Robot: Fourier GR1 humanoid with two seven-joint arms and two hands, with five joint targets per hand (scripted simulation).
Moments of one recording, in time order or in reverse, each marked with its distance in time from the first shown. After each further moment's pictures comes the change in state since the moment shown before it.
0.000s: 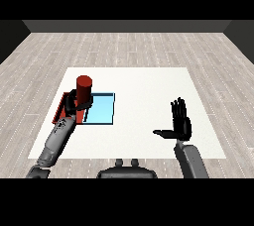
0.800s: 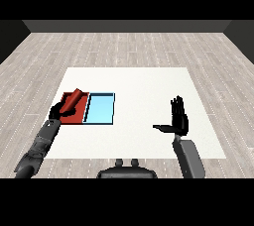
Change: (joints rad) left arm -0.182 0.119 0.022 0.815 -0.152 -0.122 0.134; right arm -0.078 0.020 -0.054 0.179 0.008 0.024 -0.061
